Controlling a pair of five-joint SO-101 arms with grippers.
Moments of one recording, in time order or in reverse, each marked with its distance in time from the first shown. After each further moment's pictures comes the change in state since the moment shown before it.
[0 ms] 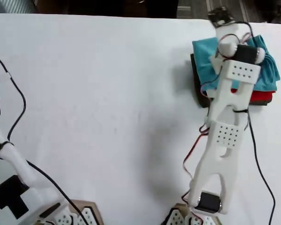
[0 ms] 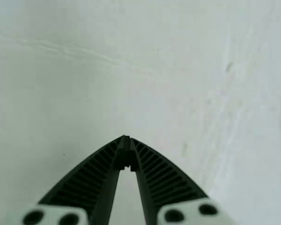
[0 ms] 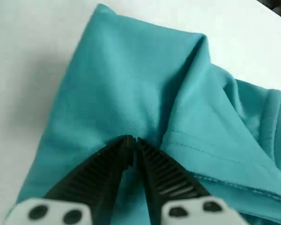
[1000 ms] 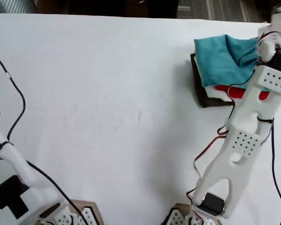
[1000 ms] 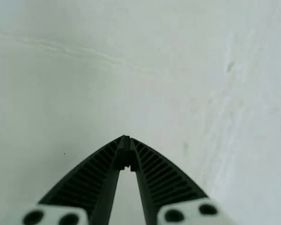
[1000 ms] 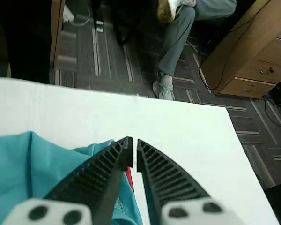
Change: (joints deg) left arm -0.4 0.0 0.0 0.0 0.0; right arm 9.7 -8.5 0.0 -22.8 -14.6
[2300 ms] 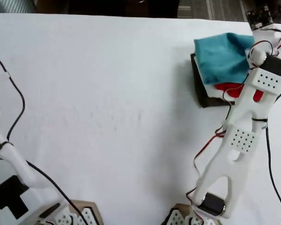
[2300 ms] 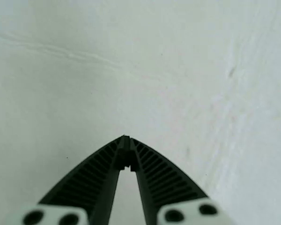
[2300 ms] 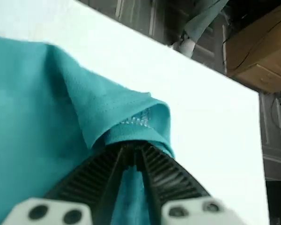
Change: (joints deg) left arm 0.1 0.0 0.0 -1.2 0.0; right arm -0.1 11.1 1.0 -1.8 18.5
